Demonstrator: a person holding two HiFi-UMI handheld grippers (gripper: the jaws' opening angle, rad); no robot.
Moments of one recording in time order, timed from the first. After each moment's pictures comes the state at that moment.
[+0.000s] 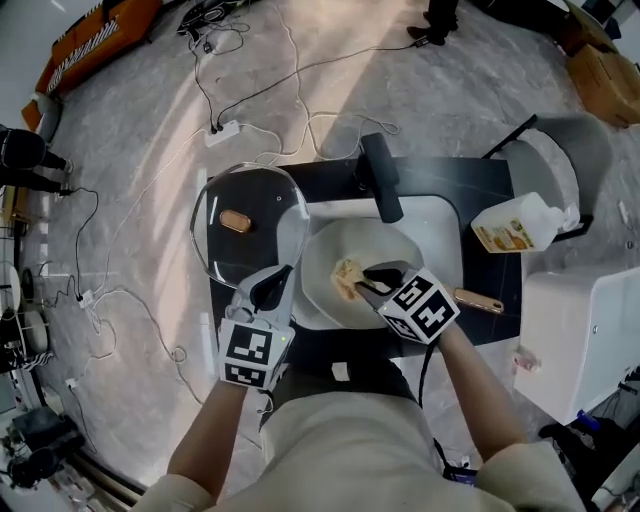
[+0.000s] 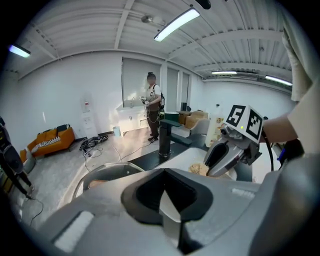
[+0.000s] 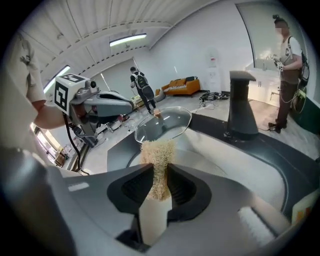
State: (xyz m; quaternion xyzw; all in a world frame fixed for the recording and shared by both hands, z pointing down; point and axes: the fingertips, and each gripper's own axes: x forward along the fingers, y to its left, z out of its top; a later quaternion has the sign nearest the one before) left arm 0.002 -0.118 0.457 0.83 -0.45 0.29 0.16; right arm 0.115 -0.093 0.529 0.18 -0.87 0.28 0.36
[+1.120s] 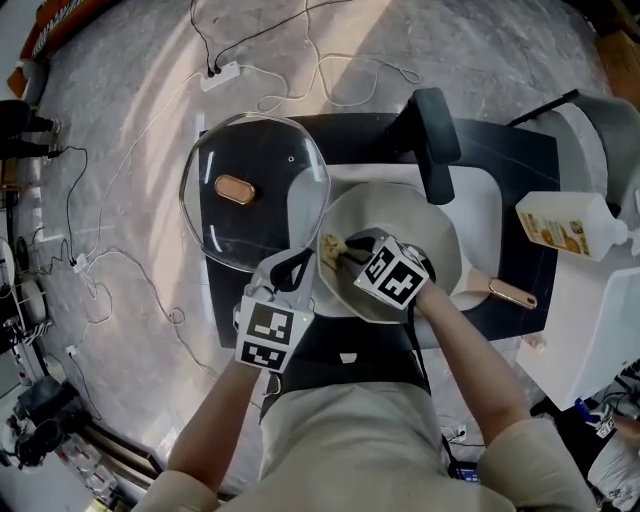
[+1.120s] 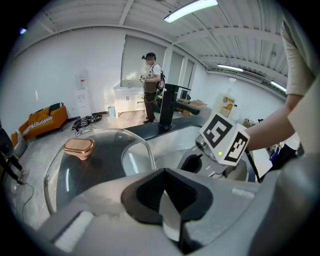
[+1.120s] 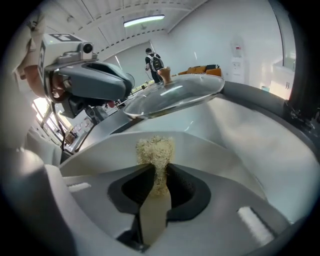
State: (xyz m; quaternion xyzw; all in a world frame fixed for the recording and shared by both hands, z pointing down) left arm -0.008 -0.112 0.569 0.82 -0.41 0.33 0.24; right arm 0.033 -0.093 0.670 0.08 -0.87 0.24 0.42
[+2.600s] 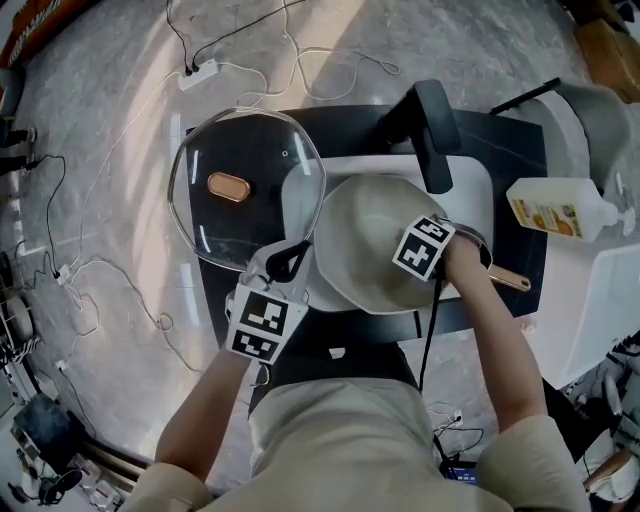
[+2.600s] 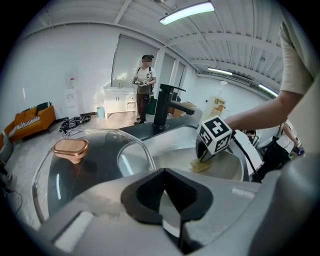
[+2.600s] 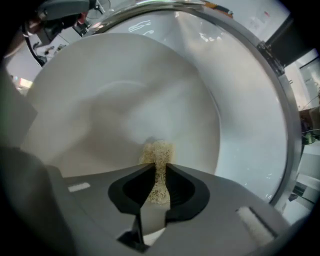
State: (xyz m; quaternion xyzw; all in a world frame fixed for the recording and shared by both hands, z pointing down) left arm -0.011 -0.116 0.574 0.85 -0.35 0.31 0.24; right arm 0.218 -0.096 0.708 0.08 -0.62 0.19 0.76
